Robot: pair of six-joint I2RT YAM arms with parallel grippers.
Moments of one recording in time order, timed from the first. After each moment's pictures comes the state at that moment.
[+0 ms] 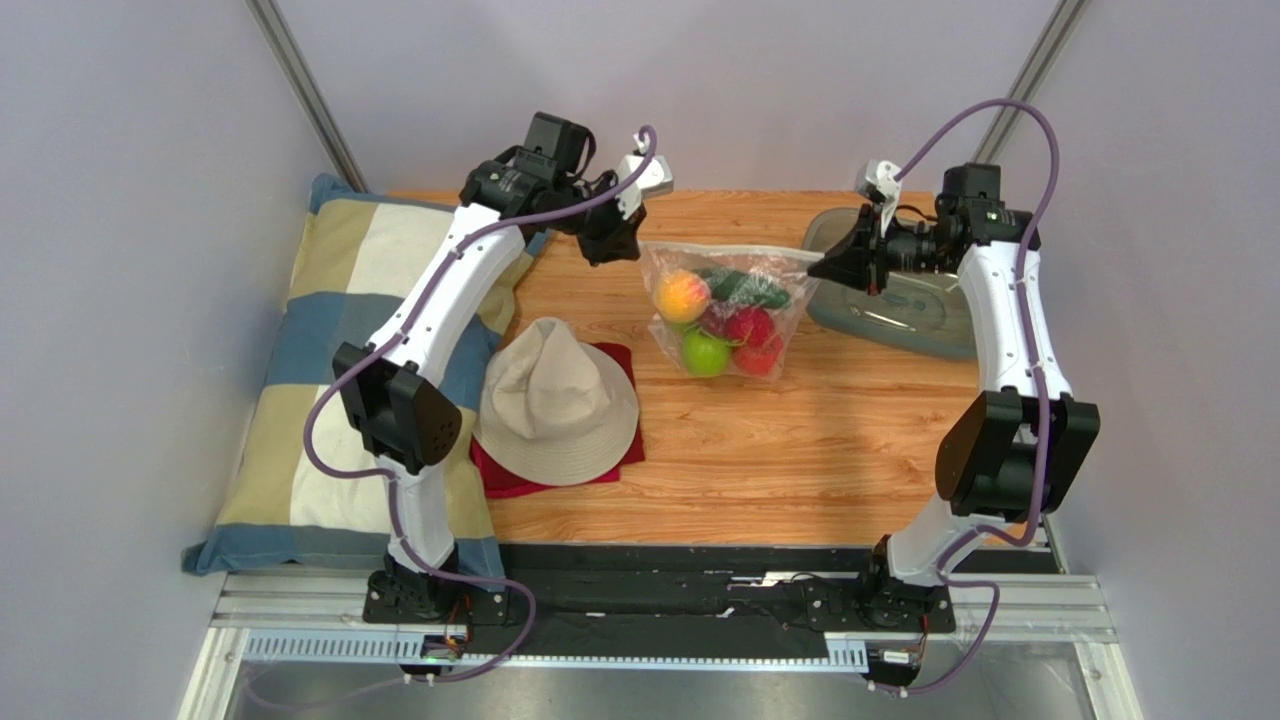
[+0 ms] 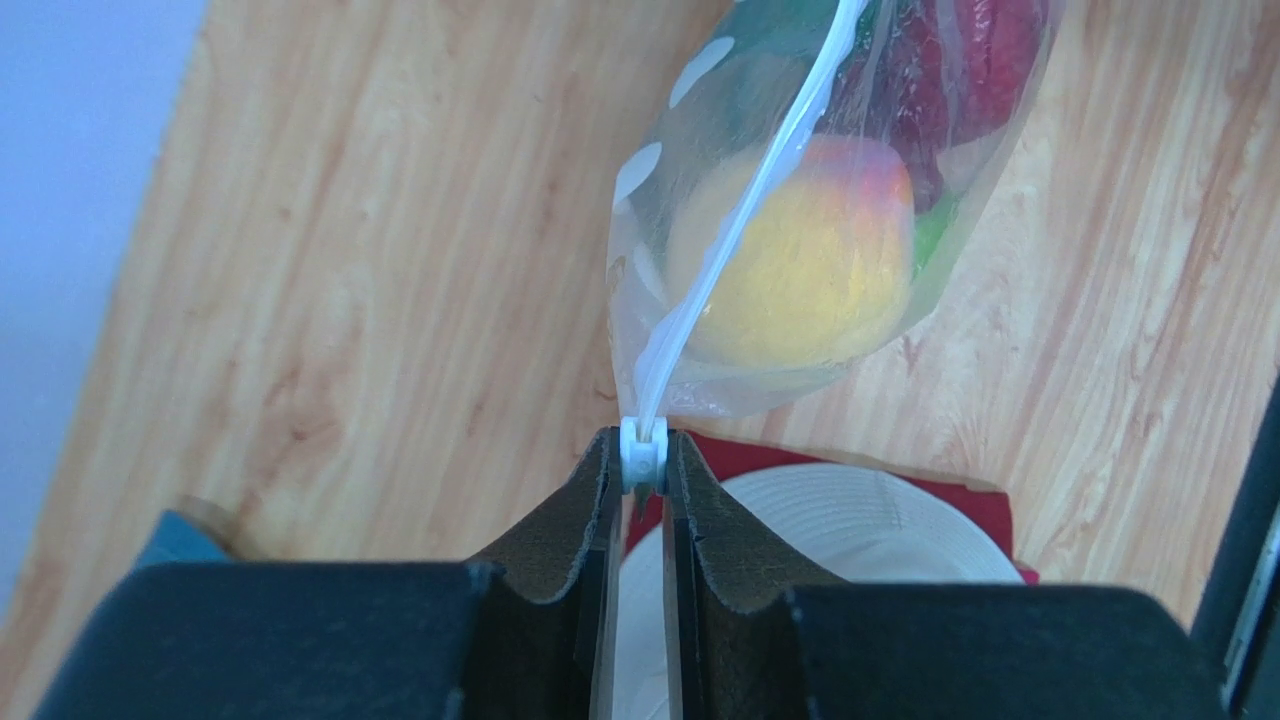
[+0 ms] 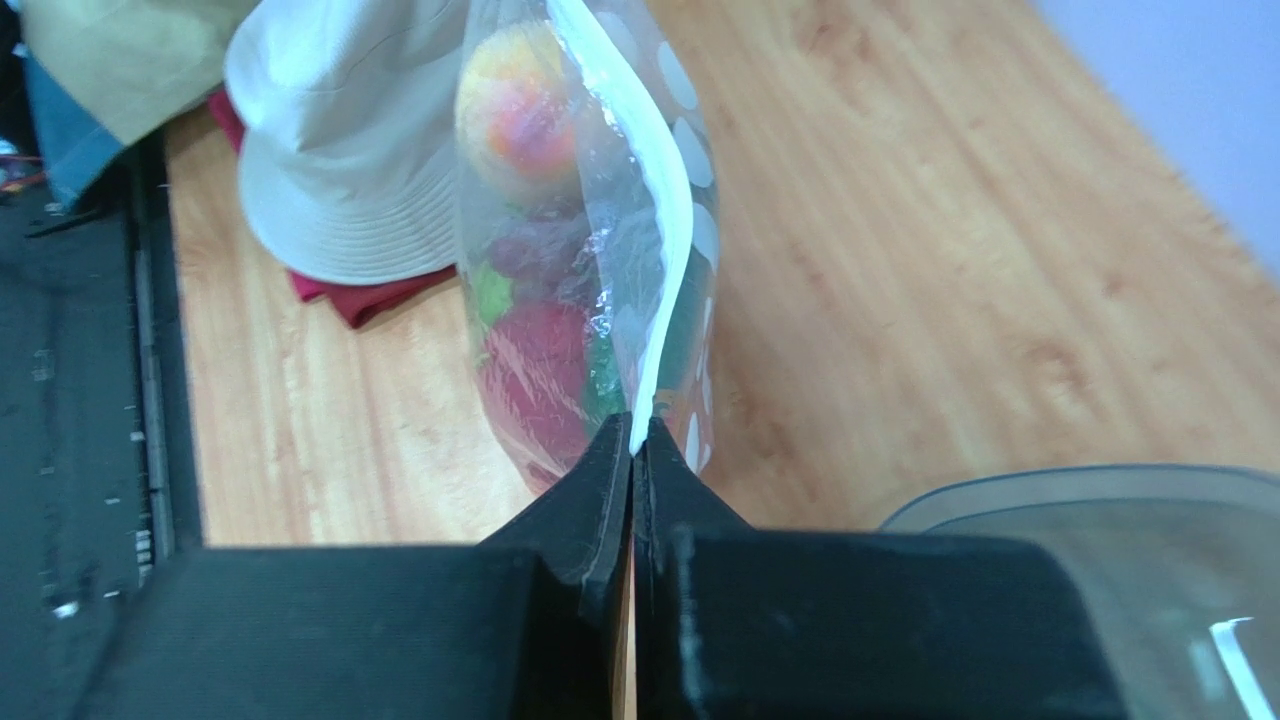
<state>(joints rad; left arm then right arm) -0.45 1.93 2.10 -0.98 0.57 0.61 -0.15 1.66 1.64 -1.05 -1.20 -0.95</state>
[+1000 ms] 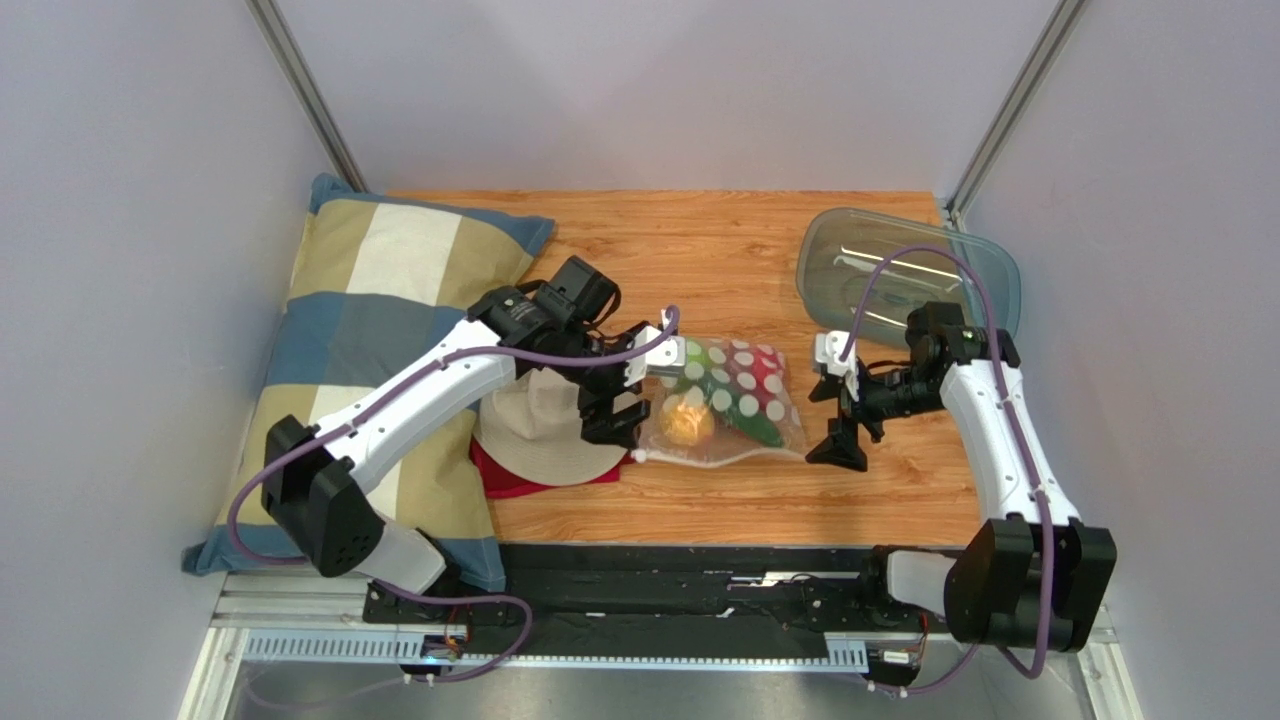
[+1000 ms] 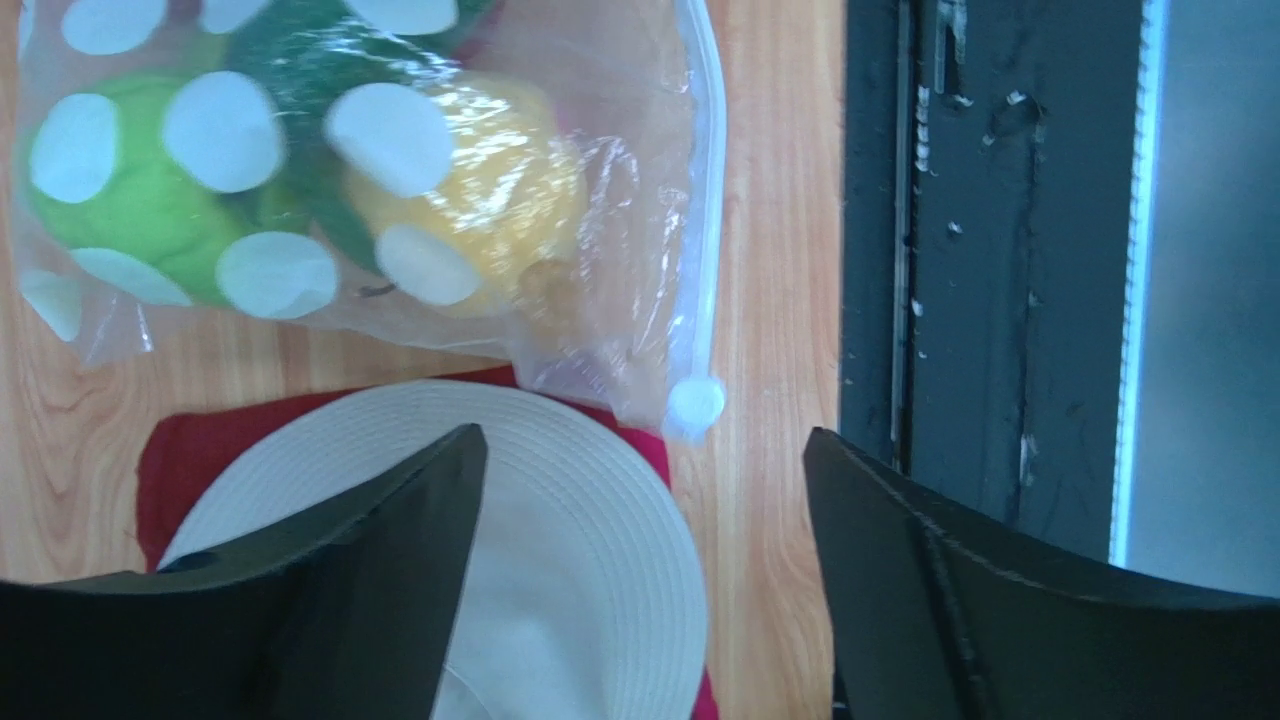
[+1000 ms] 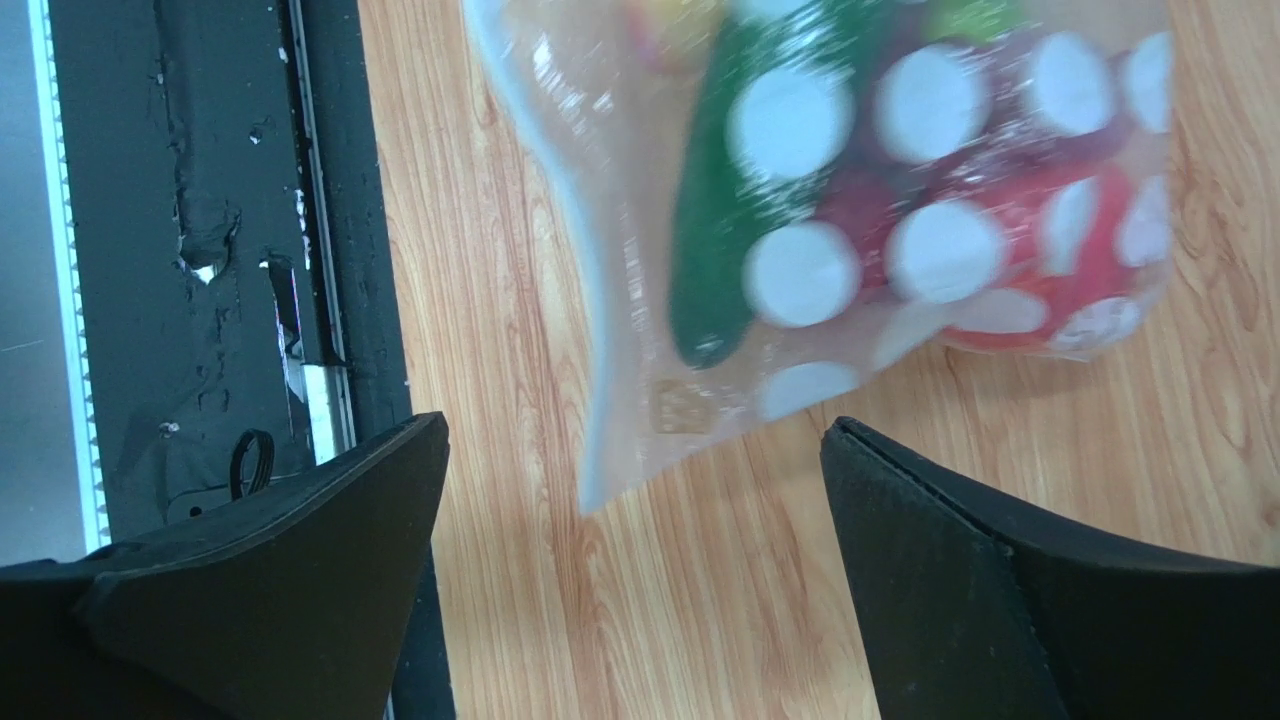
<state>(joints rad) -0.71 1.50 1.37 -0.93 0.63 0.69 -0.08 1.24 1.02 -1.31 -0.93 -1.46</state>
